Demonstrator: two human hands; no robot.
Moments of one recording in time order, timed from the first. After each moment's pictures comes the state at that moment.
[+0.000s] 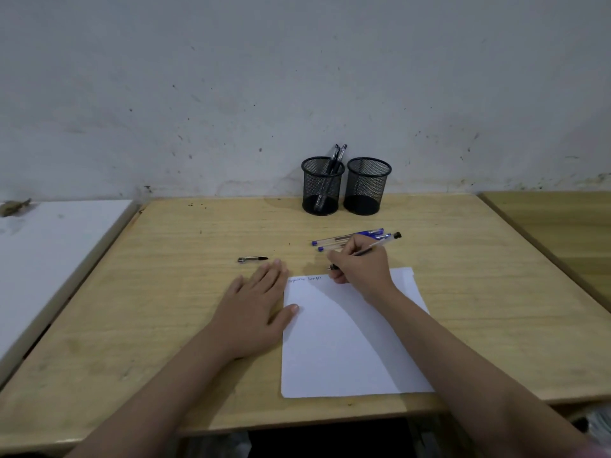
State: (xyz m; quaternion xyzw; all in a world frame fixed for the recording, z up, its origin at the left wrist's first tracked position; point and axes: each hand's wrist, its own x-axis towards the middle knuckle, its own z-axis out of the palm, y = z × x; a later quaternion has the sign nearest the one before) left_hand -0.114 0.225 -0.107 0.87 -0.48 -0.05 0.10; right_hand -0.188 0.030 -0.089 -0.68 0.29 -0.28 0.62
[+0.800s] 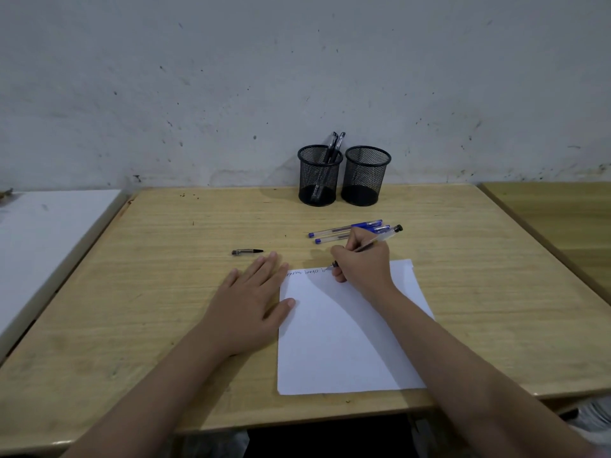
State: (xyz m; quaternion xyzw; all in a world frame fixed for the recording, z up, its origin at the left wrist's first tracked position) left_hand -0.114 0.224 -0.107 0.87 -0.47 -0.06 0.13; right_hand -0.191 0.035 -0.092 -0.69 0.29 -0.31 0.59
